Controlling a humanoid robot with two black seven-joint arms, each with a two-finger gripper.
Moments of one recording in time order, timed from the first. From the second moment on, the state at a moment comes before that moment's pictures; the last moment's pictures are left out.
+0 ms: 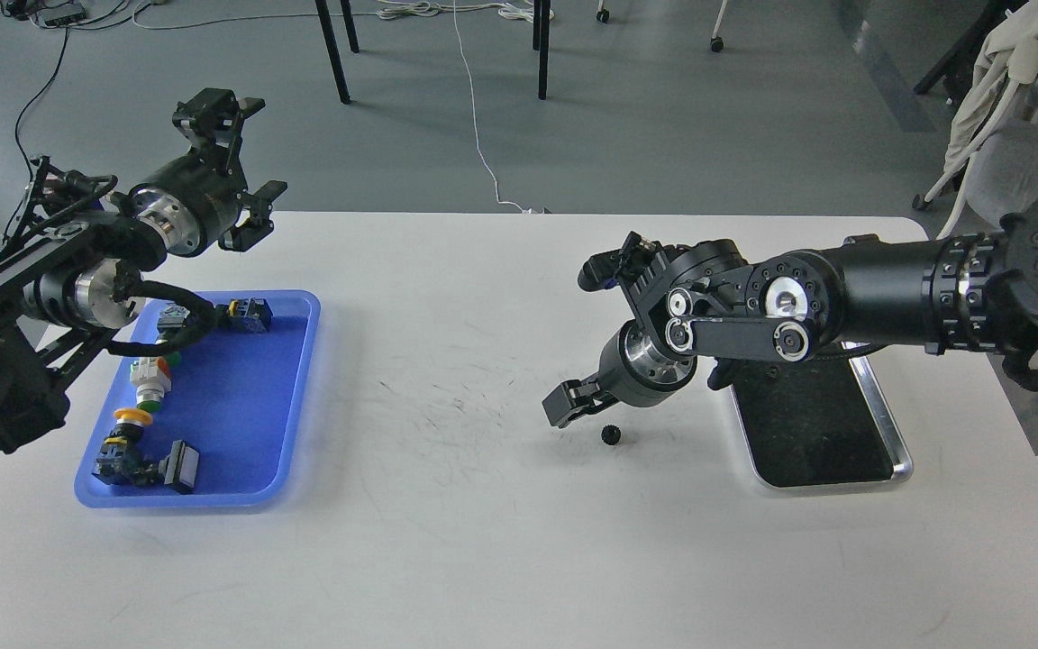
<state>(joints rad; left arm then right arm) -0.84 0.52 -0.61 -0.92 0.21 -0.06 -0.05 1.52 -0.05 -0.66 1.02 -0.55 0.49 -0.16</state>
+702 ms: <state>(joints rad) -0.84 0.52 -0.61 -0.90 0.21 -0.05 -0.06 1.47 -0.02 -0.69 0.98 -0.55 0.49 -0.16</state>
